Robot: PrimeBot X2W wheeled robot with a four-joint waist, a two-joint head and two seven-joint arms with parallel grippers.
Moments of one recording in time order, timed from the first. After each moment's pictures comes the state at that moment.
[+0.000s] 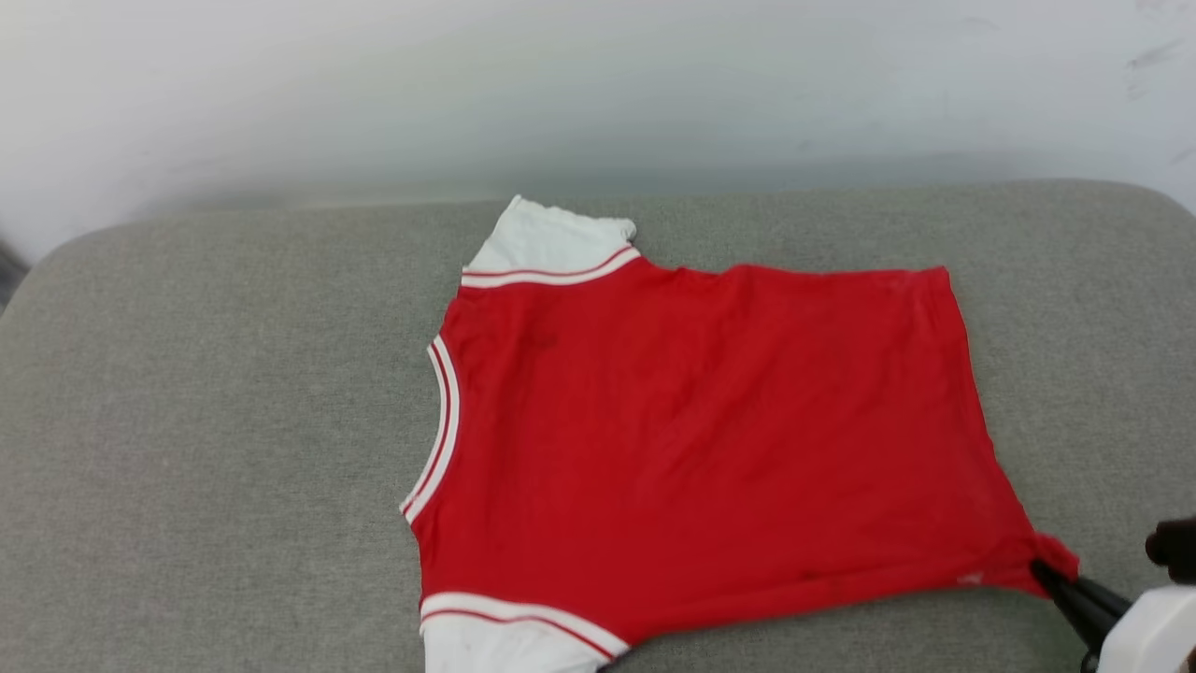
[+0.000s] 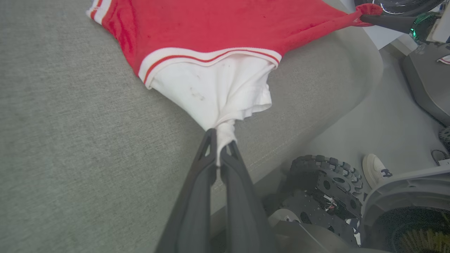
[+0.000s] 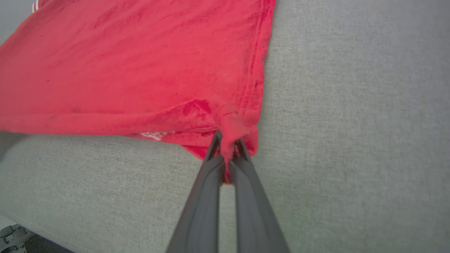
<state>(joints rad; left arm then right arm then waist) 0.09 0.93 -0.80 -0.19 -1.00 -0.05 -0.14 0.01 -0.61 0.24 0.16 0.71 0.13 0.22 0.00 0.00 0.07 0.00</state>
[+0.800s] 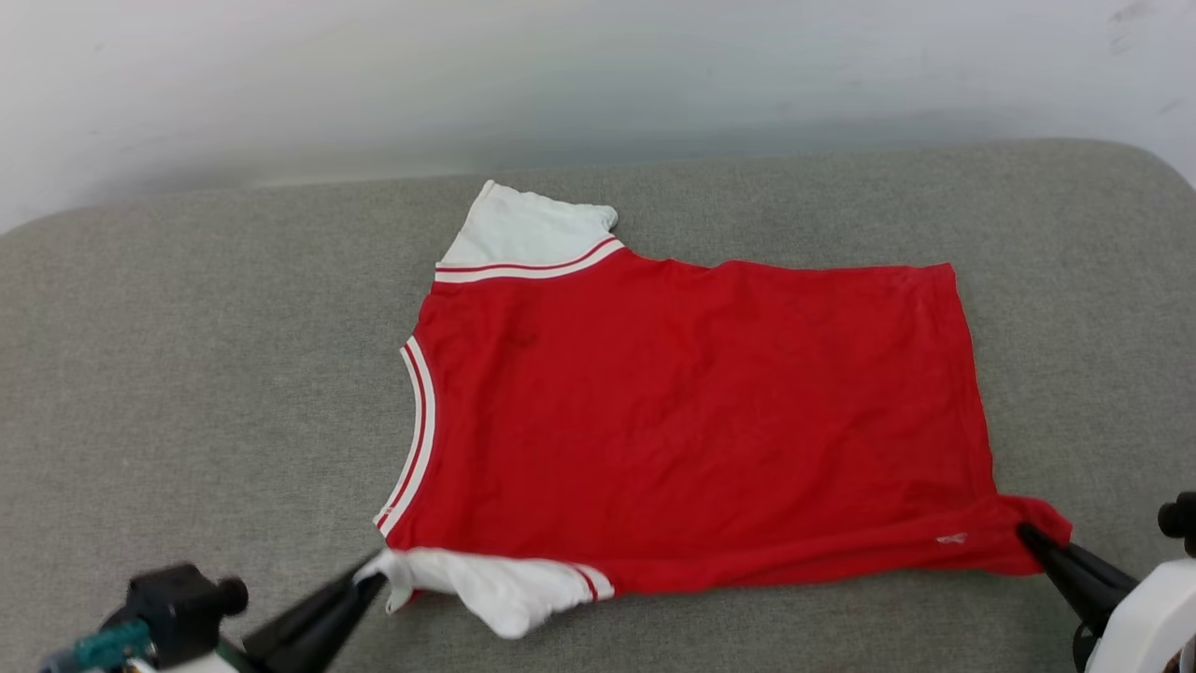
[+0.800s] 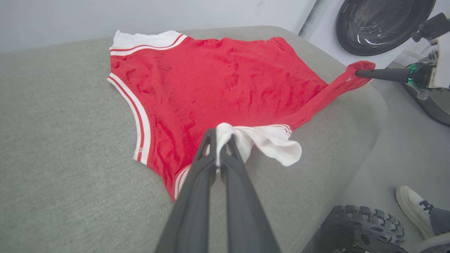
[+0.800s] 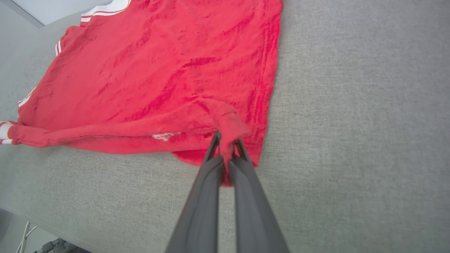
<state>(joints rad) -0.02 0.95 -0.69 -0.24 -0.94 -0.06 -0.23 0.07 -0.56 0.14 0.00 0.78 0.13 0.30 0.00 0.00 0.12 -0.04</state>
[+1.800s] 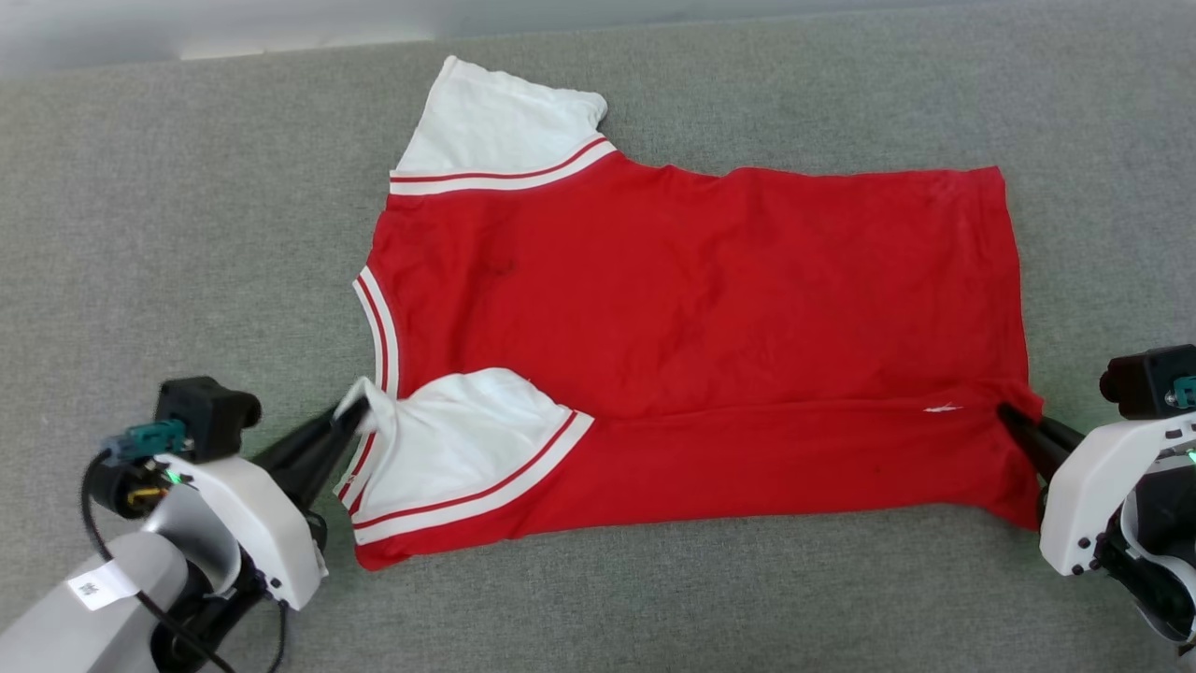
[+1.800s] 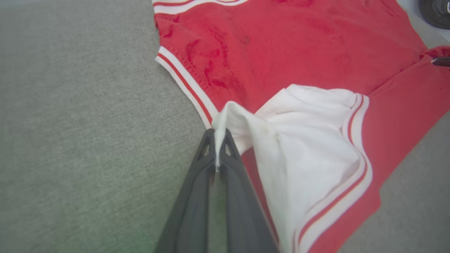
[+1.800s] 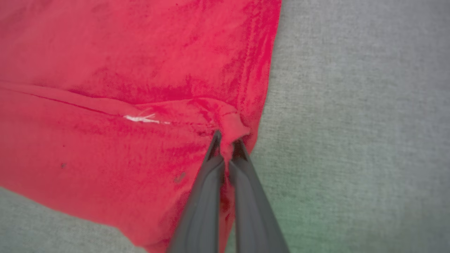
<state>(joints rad) -0.44 0.78 -0.74 0.21 -0.90 -0.12 -0.11 -0.30 -0.51 0.25 0.27 0.59 0.13 0.32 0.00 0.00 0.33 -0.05</state>
